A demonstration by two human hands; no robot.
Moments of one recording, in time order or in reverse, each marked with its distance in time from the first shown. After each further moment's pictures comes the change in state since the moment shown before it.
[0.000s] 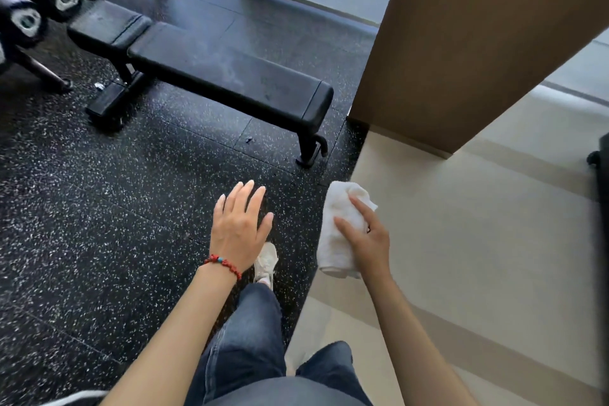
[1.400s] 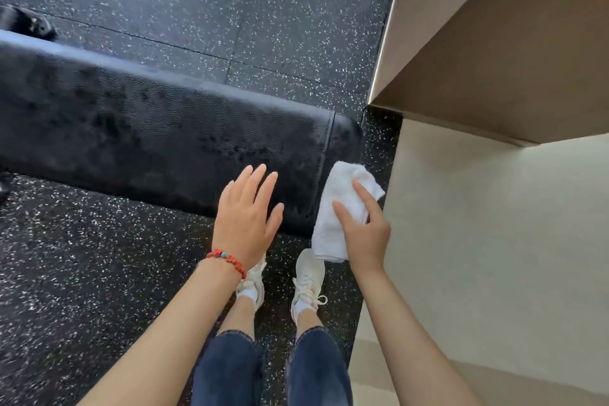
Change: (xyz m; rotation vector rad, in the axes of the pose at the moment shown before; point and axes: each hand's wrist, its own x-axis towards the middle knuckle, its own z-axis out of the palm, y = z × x) left_hand 0.571 -0.141 0.246 0.002 -0.242 0.200; right_hand 0.553 0.104 0.223 -0.042 0.271 0.289
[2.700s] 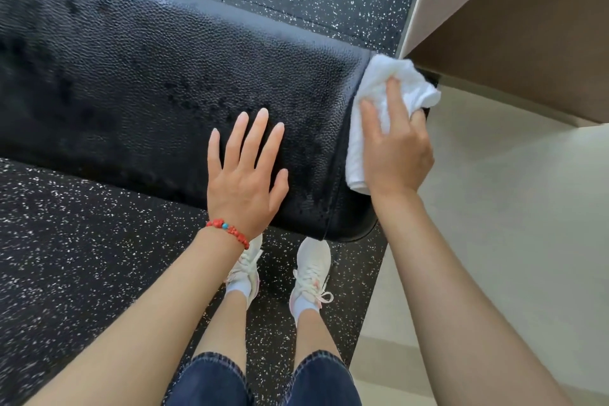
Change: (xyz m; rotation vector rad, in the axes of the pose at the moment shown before) left_hand 0.030 -0.056 0.111 0.167 0.195 0.015; right_hand 0.100 0.021 0.067 -0.717 0.235 -0.398
